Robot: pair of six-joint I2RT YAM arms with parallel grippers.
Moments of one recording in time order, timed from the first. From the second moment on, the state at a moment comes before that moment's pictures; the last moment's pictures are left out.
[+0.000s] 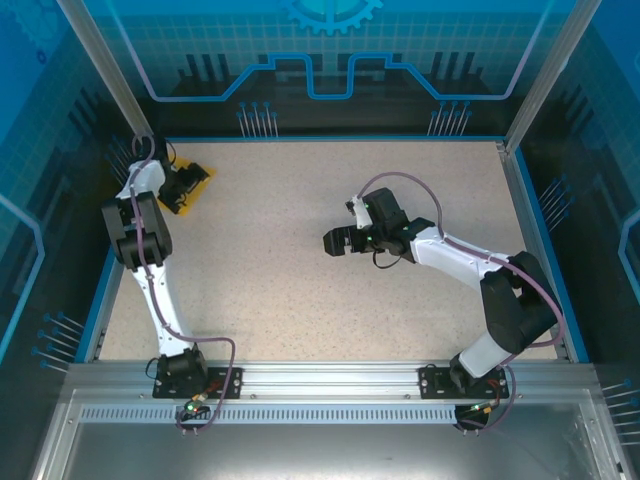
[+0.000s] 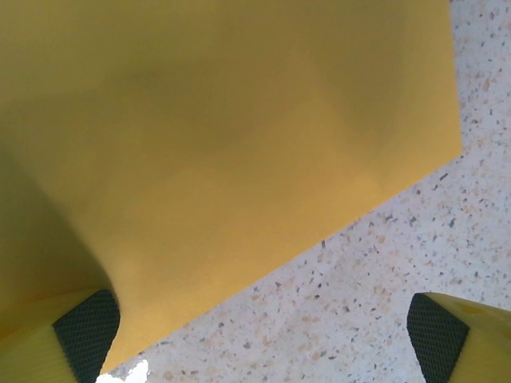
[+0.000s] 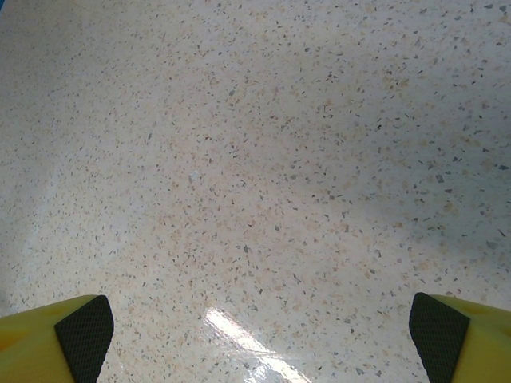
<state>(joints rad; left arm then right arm) 0.33 2.33 1.88 -0.74 0.27 -0.62 0.56 1.58 1.01 -0.28 -0.28 0.38</state>
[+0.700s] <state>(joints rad) 0.10 2.06 1.46 -0.60 0.35 -0.75 0.56 1.51 0.96 -0.30 -0.21 0.38</state>
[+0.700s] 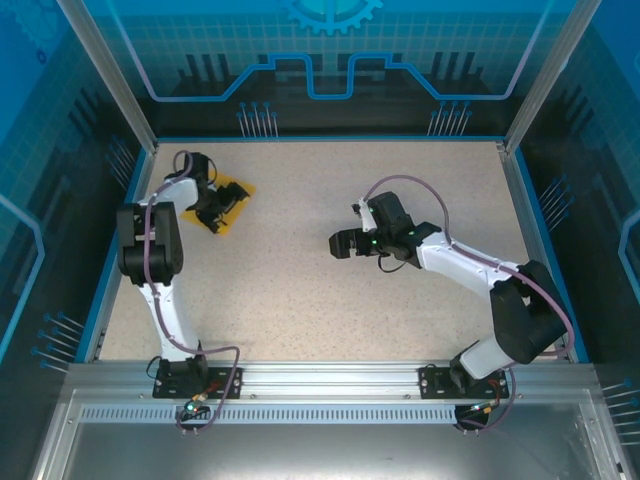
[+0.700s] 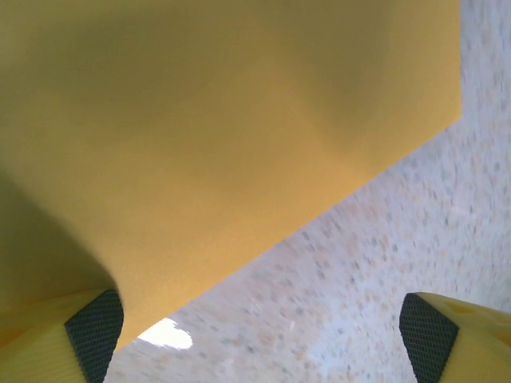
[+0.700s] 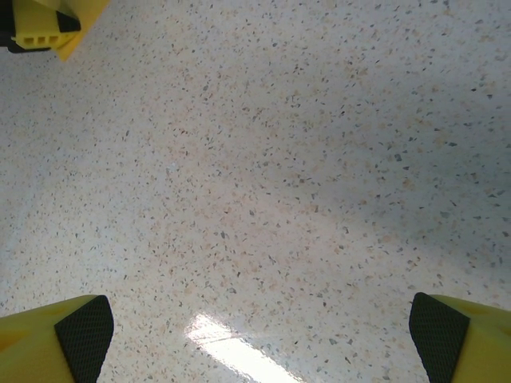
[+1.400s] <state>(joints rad) 0.17 2.23 1.74 -0.73 0.24 -0.63 0.57 1.47 0.90 -0.31 -0.20 0.42</state>
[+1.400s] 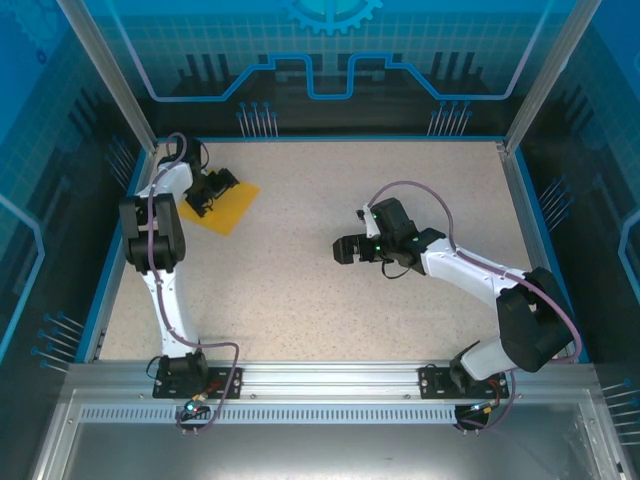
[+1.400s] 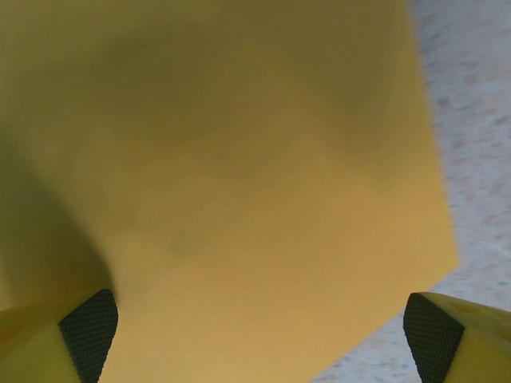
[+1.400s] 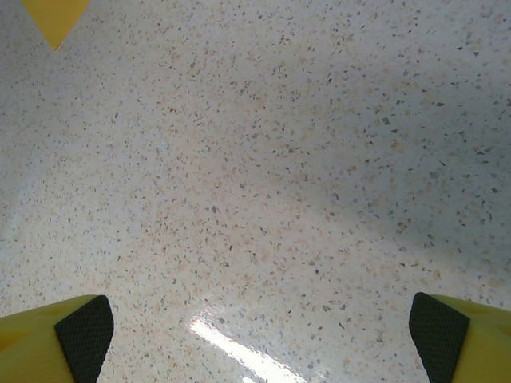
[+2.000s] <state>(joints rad) 0.08 2.08 1.44 -0.54 0.38 -0.66 0.58 1.47 0.89 -0.29 -0.20 0.46</state>
